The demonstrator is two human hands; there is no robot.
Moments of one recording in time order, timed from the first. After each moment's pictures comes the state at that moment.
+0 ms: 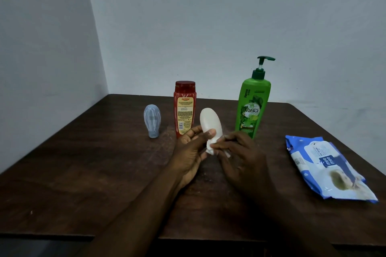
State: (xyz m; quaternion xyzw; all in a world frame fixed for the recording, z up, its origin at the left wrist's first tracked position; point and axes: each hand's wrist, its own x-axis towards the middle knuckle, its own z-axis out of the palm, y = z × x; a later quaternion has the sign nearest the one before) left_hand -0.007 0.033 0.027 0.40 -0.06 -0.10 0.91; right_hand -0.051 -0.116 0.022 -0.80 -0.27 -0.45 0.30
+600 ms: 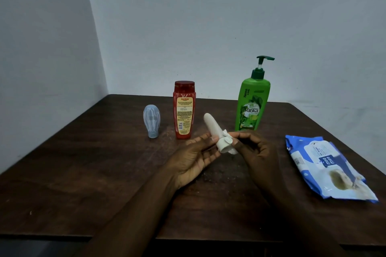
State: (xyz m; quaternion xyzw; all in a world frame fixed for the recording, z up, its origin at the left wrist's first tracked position) left_hand -0.010 0.038 0.025 0.37 -0.07 -0.24 0.89; right_hand -0.041 -0.137 0.023 -0.73 -0.16 -0.28 0.60
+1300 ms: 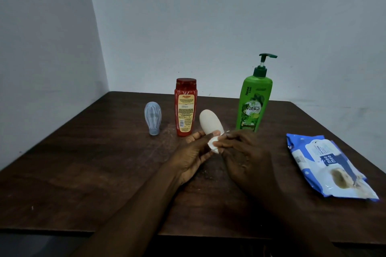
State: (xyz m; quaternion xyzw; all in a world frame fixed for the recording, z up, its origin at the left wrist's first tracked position) left_hand -0.003 0.037 0.018 0.42 -0.08 -0.17 0.88; right_hand -0.053 -0.121 0.023 -0.80 -0.28 -0.43 0.32
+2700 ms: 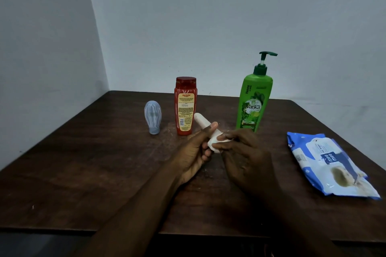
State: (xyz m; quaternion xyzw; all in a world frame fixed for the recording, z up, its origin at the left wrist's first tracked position) left_hand -0.010 0.036 0.026 0.49 -0.09 -0.17 0.85; right_hand -0.050 -0.123 0.021 -0.78 -0.31 -0.44 0.32
